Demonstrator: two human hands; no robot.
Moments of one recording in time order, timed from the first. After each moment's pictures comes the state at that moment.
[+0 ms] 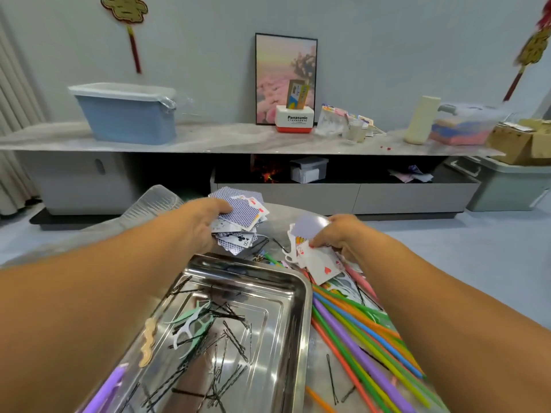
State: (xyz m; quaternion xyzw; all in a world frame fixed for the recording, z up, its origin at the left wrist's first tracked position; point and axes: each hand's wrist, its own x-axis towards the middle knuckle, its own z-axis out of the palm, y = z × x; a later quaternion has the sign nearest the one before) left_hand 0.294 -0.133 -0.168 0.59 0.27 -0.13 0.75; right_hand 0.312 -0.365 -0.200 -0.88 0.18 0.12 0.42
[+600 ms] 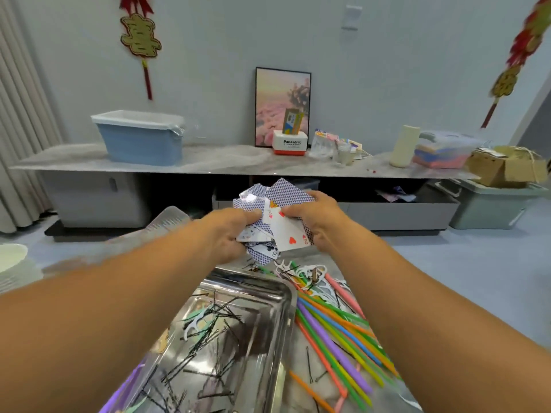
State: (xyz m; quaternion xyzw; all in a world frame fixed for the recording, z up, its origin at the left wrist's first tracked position) left_hand 0.243 -0.169 -0.119 0.58 0.15 -0.16 0.78; right_hand 0.253 -0.323 -0.106 -0.73 0.12 0.01 0.68
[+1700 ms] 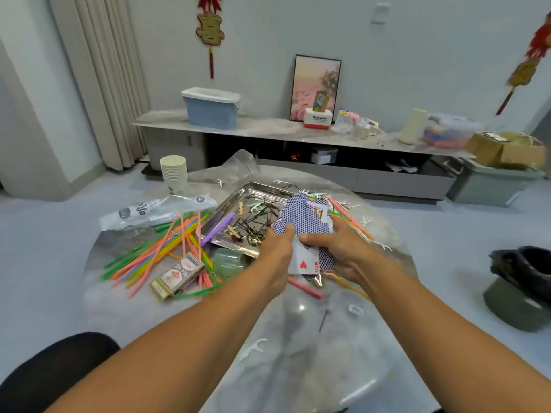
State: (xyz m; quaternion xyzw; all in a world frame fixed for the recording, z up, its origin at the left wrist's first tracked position) left_hand -0.149 -0.188 -0.140 0.56 0.18 -0.06 0.80; right_hand -0.130 -0.320 -0.120 -0.68 0.03 0.13 0.72
